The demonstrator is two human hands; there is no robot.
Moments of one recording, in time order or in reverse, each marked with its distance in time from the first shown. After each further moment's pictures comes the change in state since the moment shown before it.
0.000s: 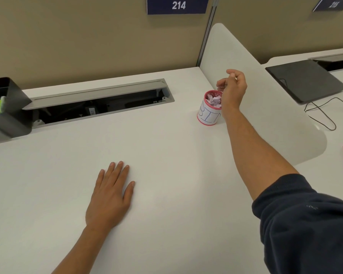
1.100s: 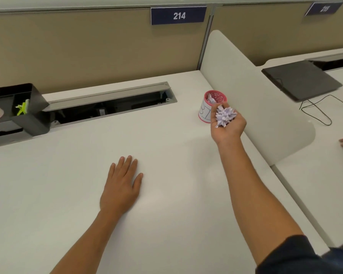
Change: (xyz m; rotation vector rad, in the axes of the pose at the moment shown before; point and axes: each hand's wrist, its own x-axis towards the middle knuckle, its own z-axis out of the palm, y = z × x) left_hand 0.000 -0.001 0.000 -0.006 -0.025 0.008; right_hand -0.110 -0.032 -0.048 1.208 -0.007 0.688
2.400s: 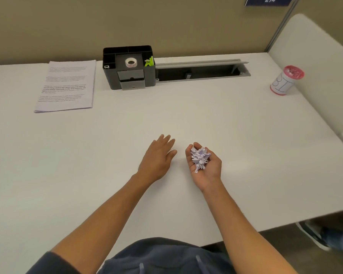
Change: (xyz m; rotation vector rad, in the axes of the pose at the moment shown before) left_hand -0.178 -0.165 -0.110 -0.307 -0.052 0.055; right_hand -0.356 0.277 -0.078 -0.162 0.102 0.462
